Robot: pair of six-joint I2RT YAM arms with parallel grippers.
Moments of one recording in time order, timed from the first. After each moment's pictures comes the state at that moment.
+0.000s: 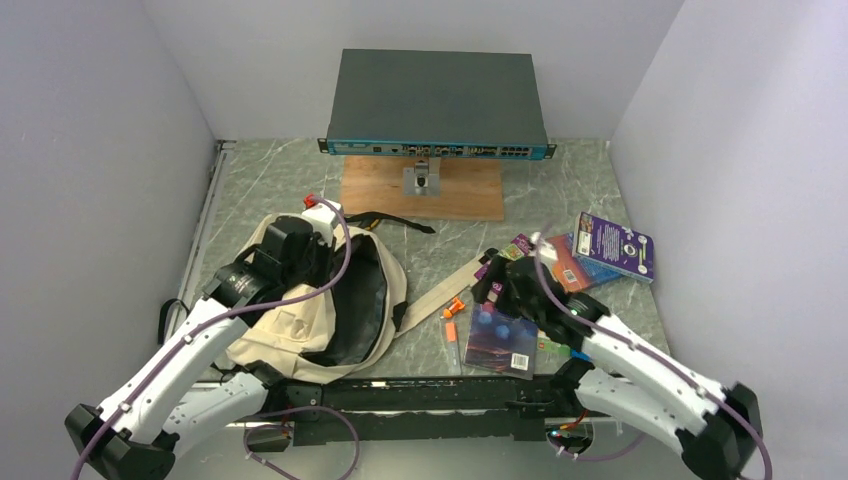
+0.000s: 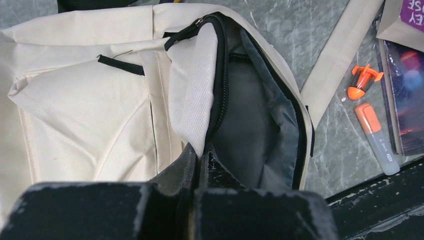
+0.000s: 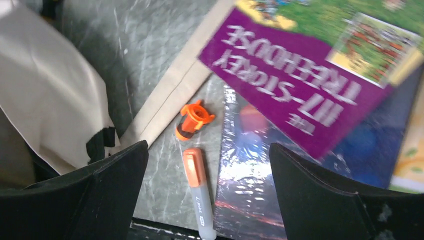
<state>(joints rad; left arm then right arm) -0.56 0.91 0.94 -0.72 -0.10 -0.16 0.74 0.90 0.61 -0.49 0.27 0.87</state>
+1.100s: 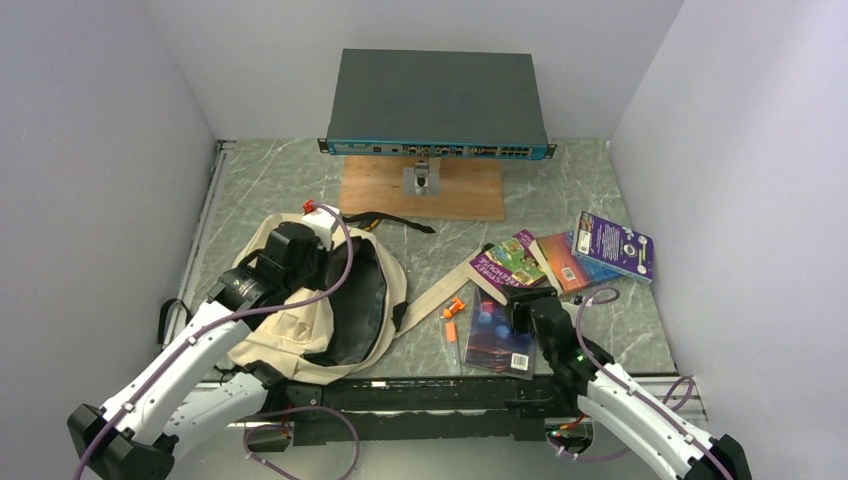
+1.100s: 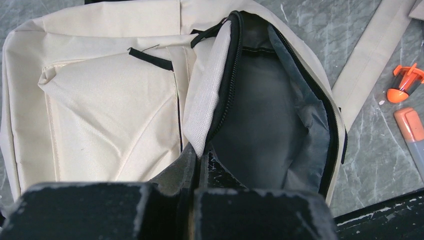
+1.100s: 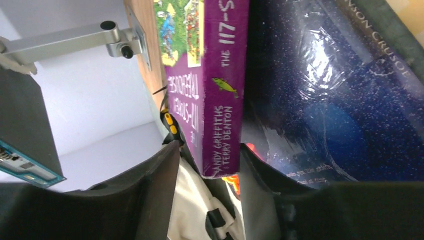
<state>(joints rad) -0.56 0.86 0.86 -0.68 -0.19 -0.12 0.59 0.44 0.06 -0.17 0.38 1.74</state>
